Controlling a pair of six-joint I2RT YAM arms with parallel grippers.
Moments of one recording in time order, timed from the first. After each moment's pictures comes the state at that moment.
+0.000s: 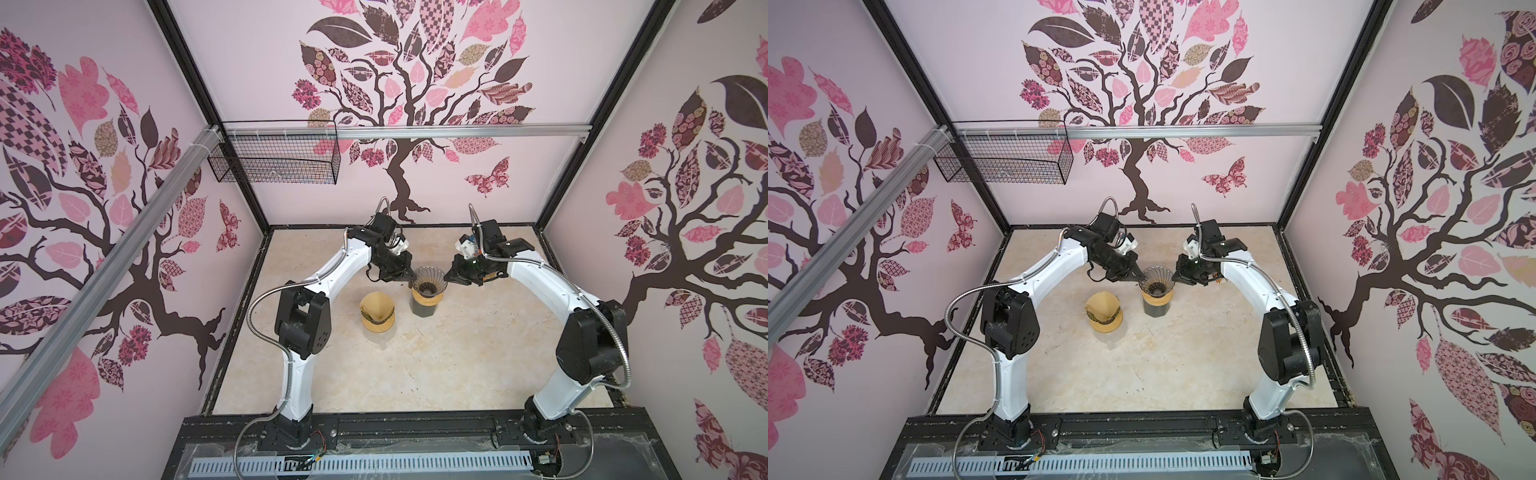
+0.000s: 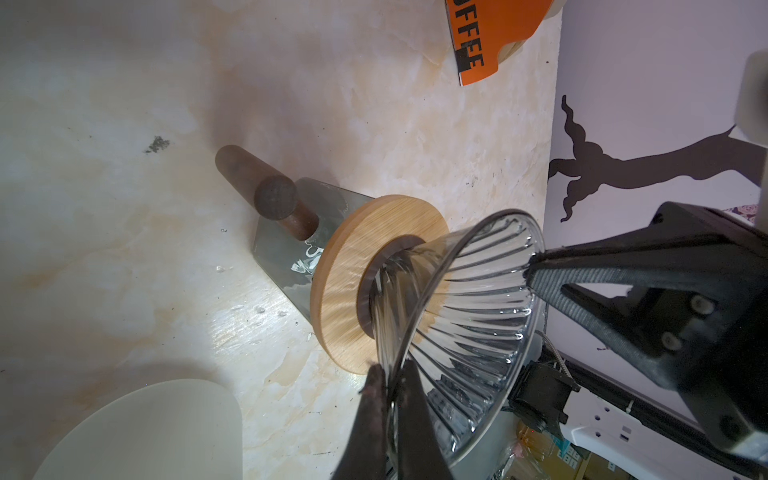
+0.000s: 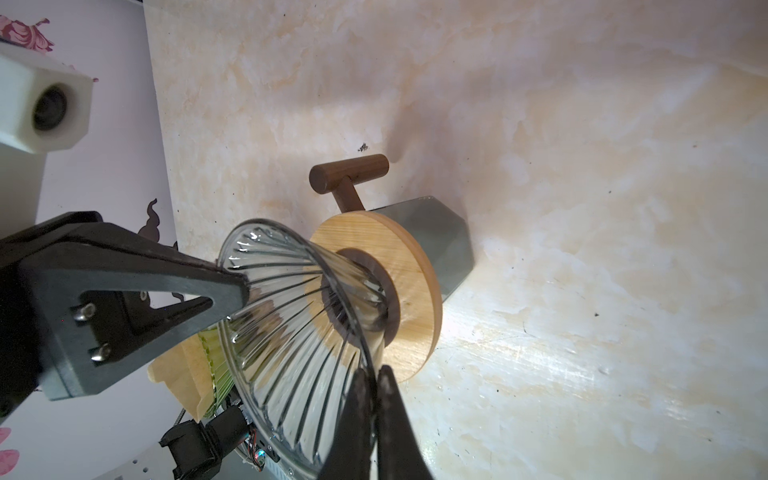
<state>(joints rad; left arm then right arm) -0.47 2.06 1.89 -0.98 0.61 -0.44 0.30 1.71 1.45 -0.82 -0.48 0.47</state>
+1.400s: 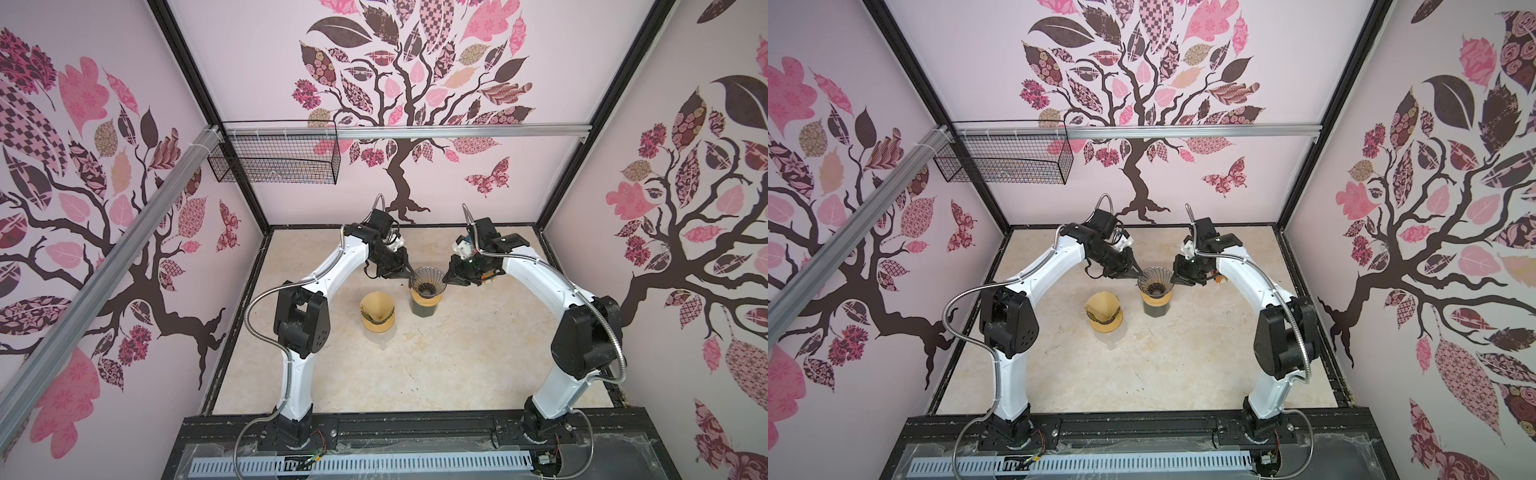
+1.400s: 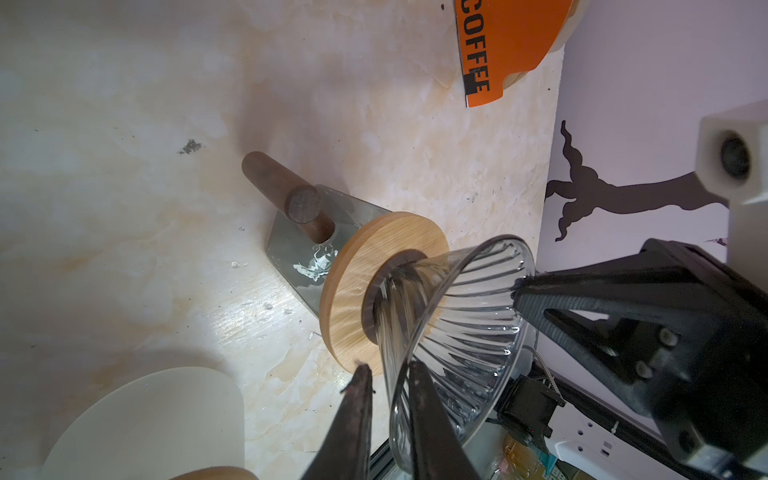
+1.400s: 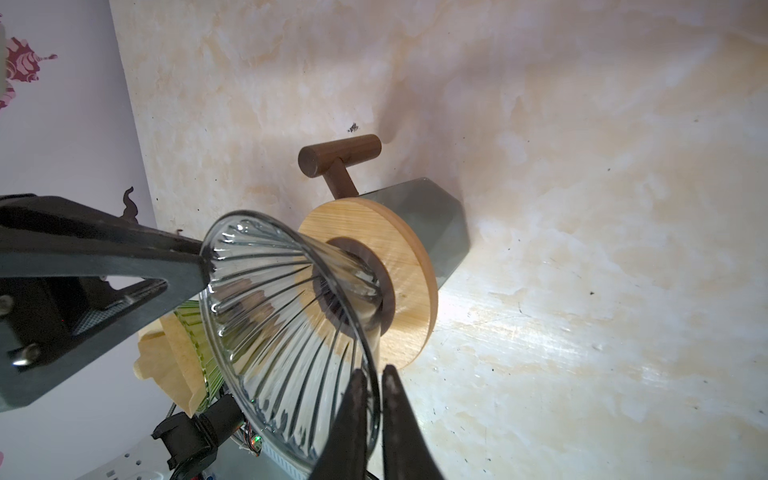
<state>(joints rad) -0.45 2.06 1.93 -1.01 0.59 -0.48 0.31 1.75 1.53 -0.92 -0.45 0.47</state>
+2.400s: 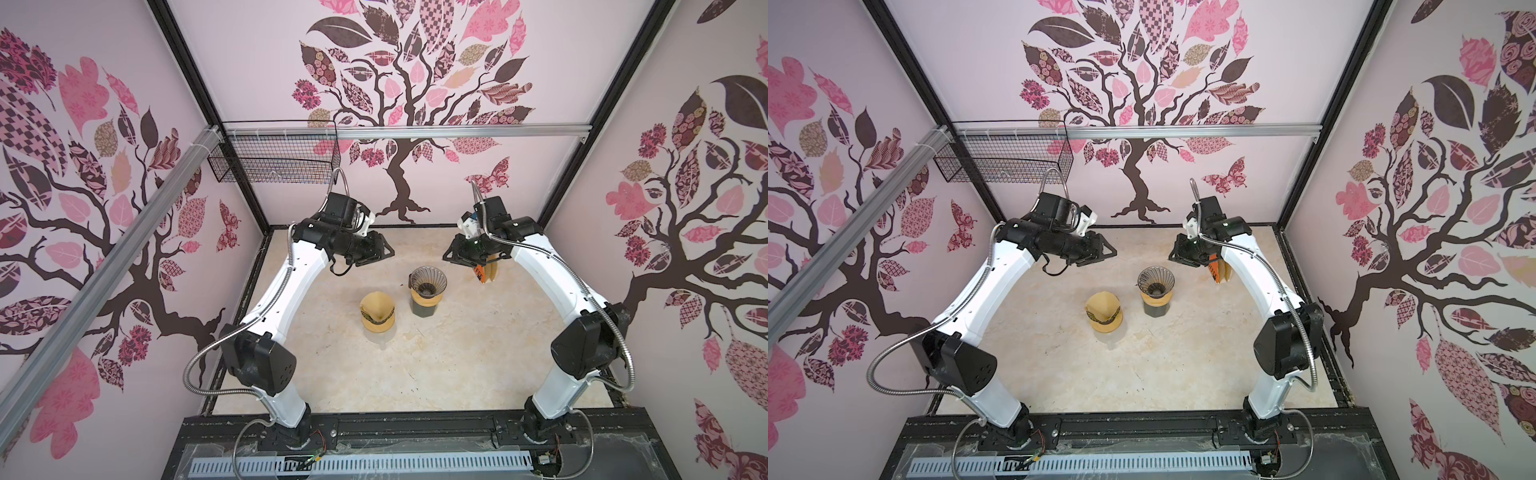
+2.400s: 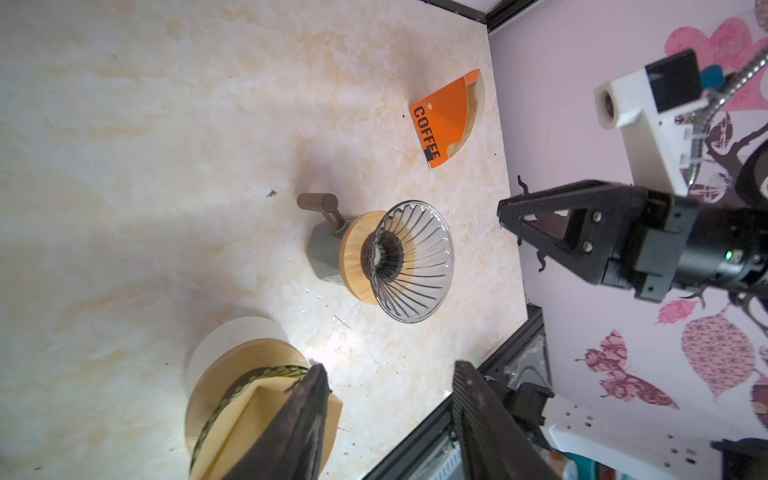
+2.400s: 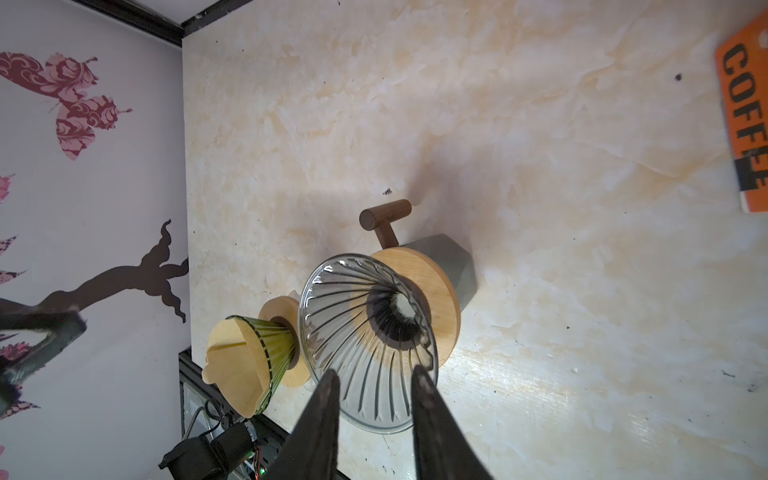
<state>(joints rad) -0.35 1.68 1.83 -1.05 0.50 -0.41 0.31 1.75 1.77 -1.00 -0.40 0.46</state>
